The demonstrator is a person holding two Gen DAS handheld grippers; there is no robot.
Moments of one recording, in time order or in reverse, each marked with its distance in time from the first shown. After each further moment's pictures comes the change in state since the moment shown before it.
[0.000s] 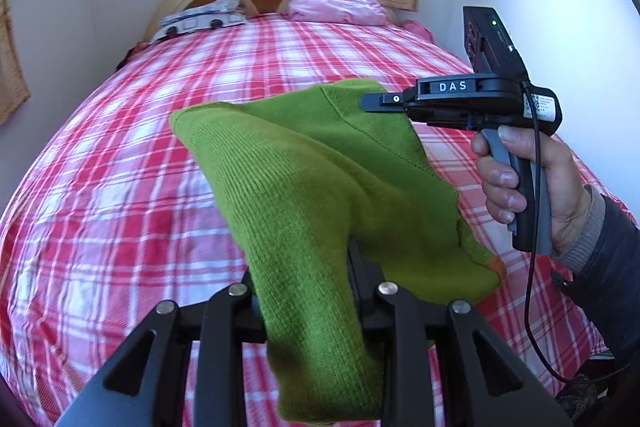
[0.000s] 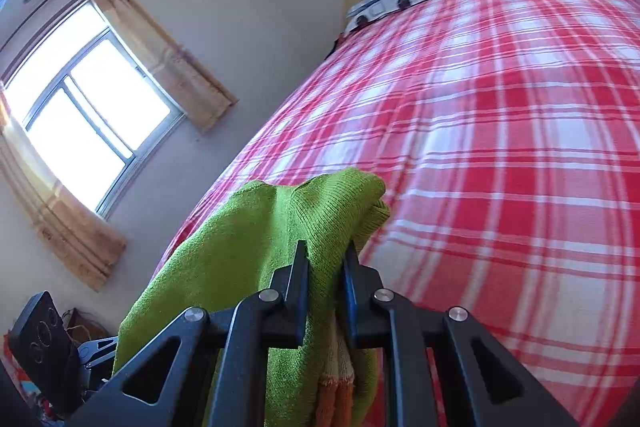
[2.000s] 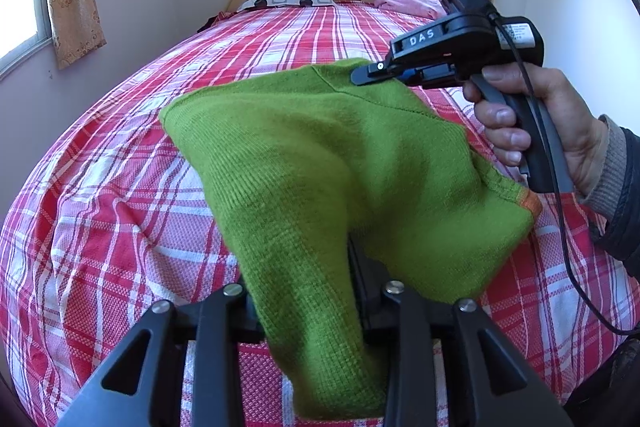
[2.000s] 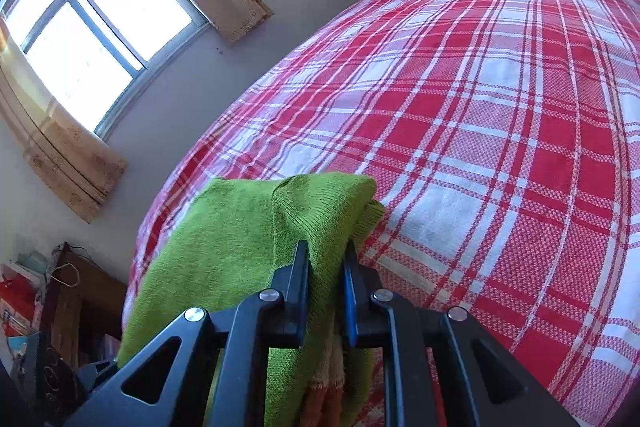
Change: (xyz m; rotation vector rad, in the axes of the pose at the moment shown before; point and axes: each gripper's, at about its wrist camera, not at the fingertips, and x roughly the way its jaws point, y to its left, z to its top) left arm -0.033 0.096 -0.107 -0.129 0.007 0.198; right arm 0.189 0.111 -0.027 -0.160 0.246 0.000
